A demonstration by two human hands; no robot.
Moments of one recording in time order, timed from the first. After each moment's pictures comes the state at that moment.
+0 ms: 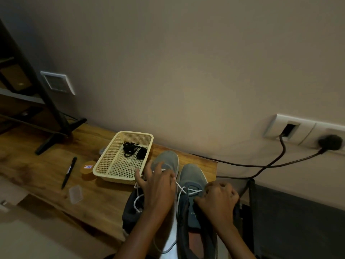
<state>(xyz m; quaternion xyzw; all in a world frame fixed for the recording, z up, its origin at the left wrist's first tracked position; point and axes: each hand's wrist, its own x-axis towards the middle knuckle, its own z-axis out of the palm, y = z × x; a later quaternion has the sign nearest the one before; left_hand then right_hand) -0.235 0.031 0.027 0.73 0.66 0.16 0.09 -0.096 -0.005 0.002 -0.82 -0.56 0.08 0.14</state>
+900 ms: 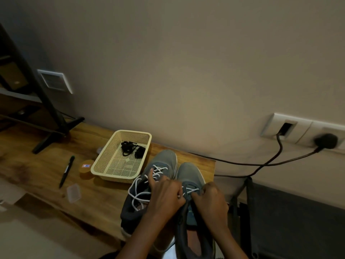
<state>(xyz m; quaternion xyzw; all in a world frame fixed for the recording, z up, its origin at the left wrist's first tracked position) -0.226 0.022 0.024 0.81 0.57 0.07 0.11 -0.104 -0.004 -0.016 -0.82 -0.47 0.15 0.28</state>
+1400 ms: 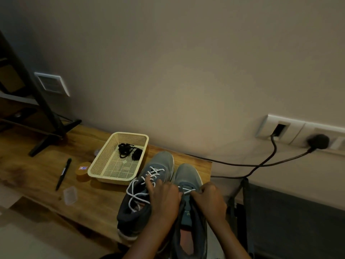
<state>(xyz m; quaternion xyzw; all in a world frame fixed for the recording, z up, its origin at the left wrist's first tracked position) -0.211 0.020 0.011 0.78 0.63 0.03 0.04 -0.091 0.003 -0.010 -0.82 -0.46 0.22 0.25</state>
